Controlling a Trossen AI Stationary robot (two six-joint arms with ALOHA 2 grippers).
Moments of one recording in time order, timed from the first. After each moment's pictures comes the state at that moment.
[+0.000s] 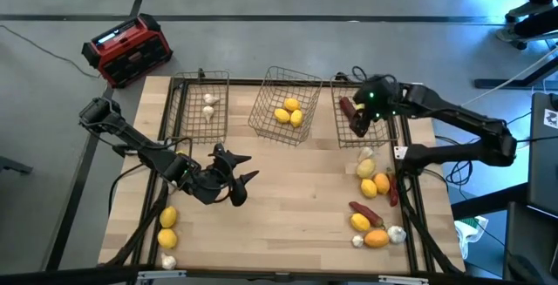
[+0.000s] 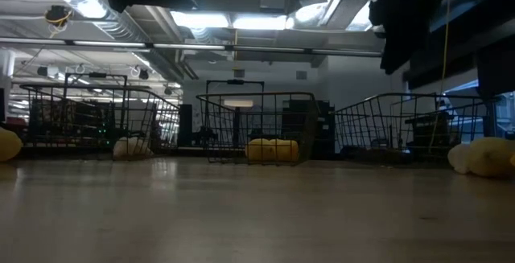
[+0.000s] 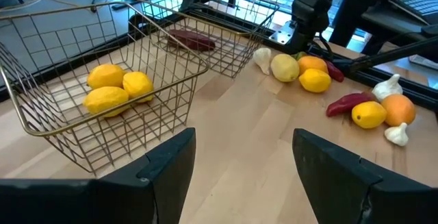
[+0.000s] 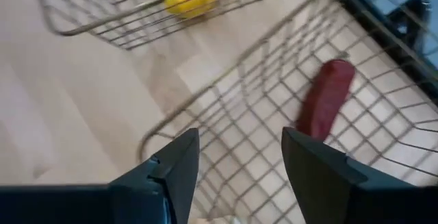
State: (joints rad) left arm -0.53 1.31 0.87 -0.20 -0.93 -0.70; right arm -0.46 1.07 1.05 -1.00 0.02 0.16
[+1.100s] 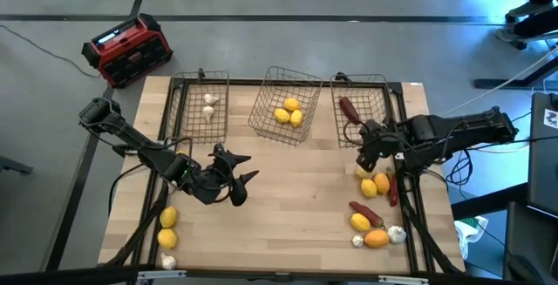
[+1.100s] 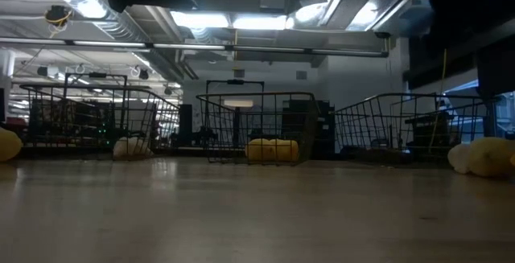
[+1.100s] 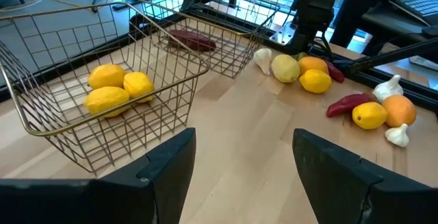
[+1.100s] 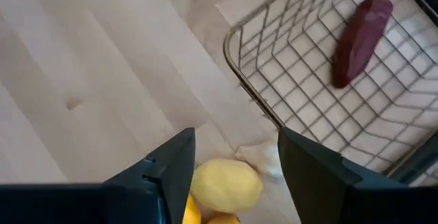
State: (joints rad) left arm -0.53 1.31 0.87 -0.20 -0.93 -0.70; right arm 0.18 1.04 1.05 -1.25 0.32 0.76
